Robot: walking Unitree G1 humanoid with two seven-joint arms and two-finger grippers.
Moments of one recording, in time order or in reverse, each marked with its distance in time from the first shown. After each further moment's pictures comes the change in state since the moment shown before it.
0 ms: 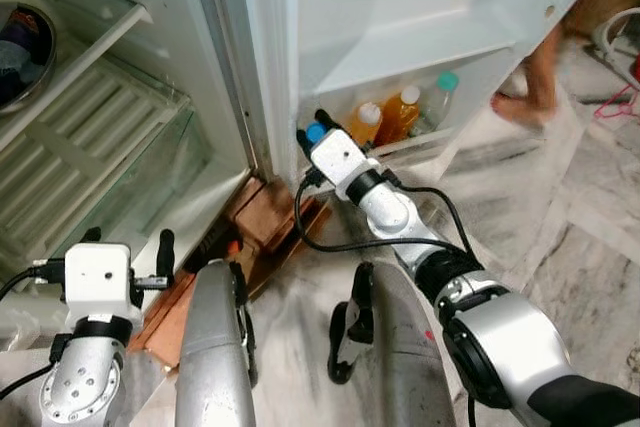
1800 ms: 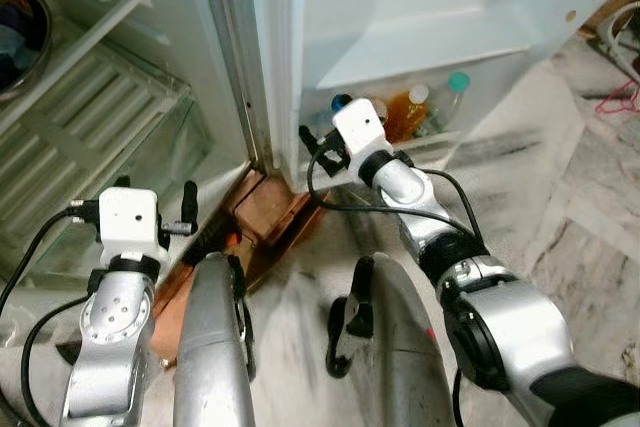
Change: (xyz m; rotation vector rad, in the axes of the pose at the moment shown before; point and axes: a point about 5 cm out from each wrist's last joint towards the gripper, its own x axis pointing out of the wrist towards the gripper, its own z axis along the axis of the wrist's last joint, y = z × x) left arm 0.063 -0.018 0.014 -0.030 -0.111 -0.040; right arm 0.001 -0.031 -0.008 0.274 0.108 0.001
